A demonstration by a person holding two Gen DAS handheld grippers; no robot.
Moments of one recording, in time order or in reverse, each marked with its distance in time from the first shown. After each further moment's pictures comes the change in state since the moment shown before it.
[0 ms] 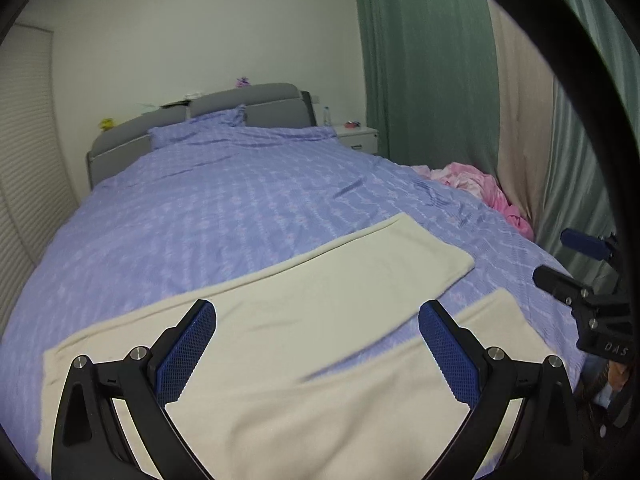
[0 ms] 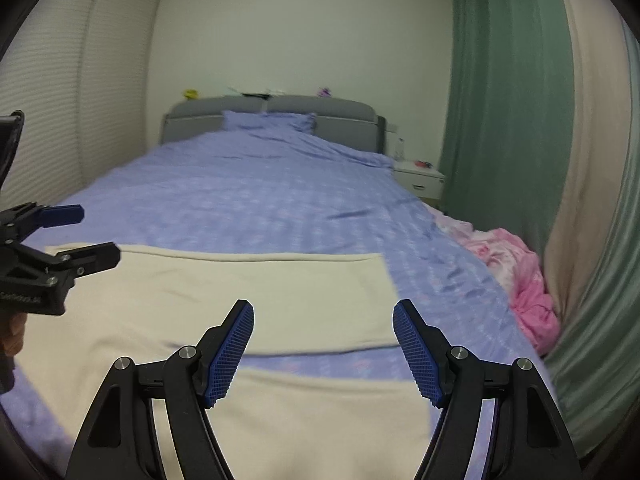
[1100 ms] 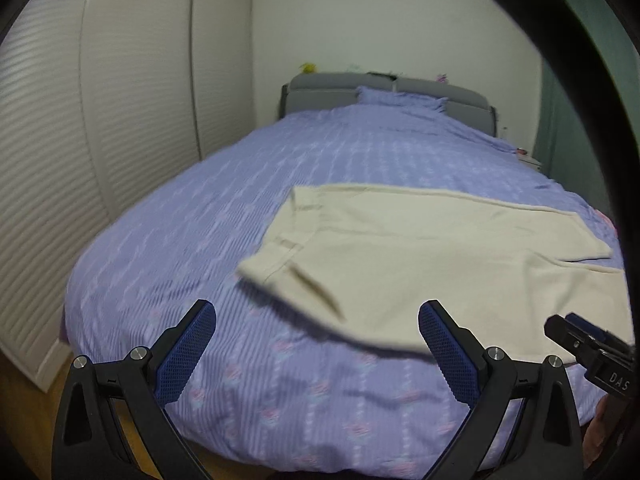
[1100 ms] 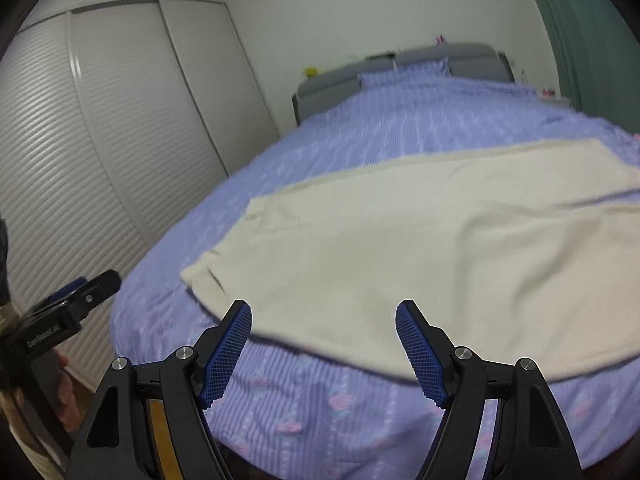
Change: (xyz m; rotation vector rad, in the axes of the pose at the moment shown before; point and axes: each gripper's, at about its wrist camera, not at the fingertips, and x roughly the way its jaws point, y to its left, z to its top) left arm -0.200 0.272 -0.284 -0.398 0.036 0.468; right arm -0.014 0.353 -0.146 0.209 0.135 0.492
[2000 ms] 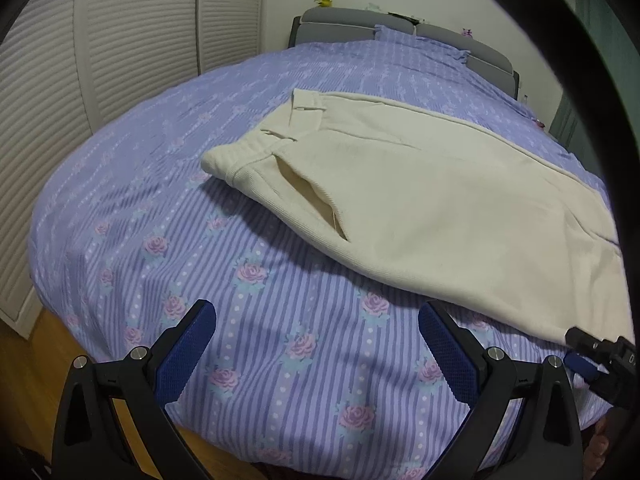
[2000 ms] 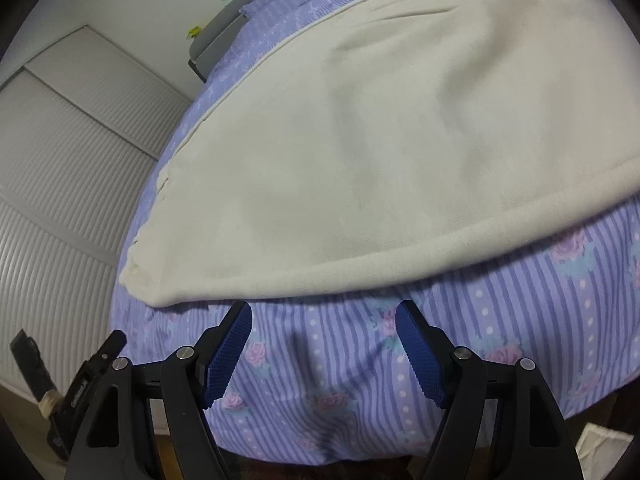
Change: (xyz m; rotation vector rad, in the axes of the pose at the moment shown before) left arm 0.087 -0.016 -0.043 -0.079 0.218 -0.022; right arm 0.052 -0.105 -0.047 0.417 0.221 -0.052
